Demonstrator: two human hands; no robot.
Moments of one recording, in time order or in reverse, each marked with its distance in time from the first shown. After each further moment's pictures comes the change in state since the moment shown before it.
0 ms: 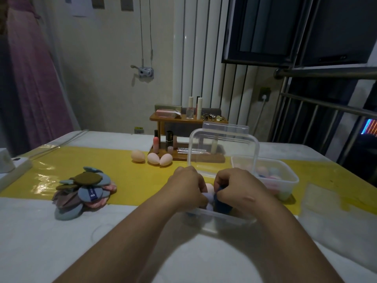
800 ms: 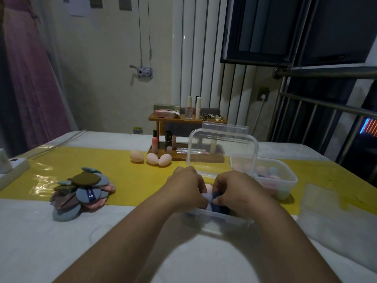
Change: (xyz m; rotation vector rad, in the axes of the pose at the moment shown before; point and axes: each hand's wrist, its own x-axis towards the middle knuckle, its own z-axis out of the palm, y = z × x) left_hand -0.002 0.001 0.000 0.006 0.001 0.019; right_hand 0.003 0.002 0.005 -0.147 -0.036 0.018
